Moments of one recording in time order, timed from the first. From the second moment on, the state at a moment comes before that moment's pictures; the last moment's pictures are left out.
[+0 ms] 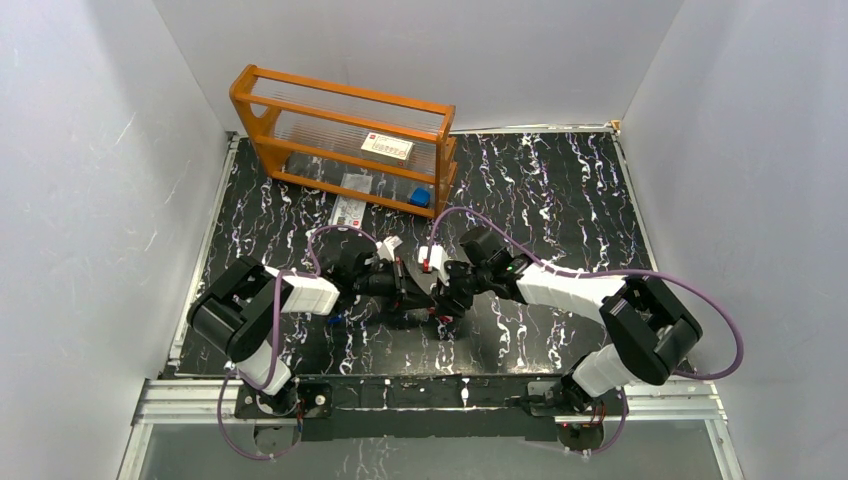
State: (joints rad) left arm -0.61 1.62 0.51 0.51 0.74 -1.18; right arm 0.78 1.46 0.73 -0.13 -0.57 -0.43
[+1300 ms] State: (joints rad) left arm -0.63 1.59 0.54 0.43 0.72 -1.12; right arm 0.81 1.49 0.73 -0.13 -0.54 -0.47
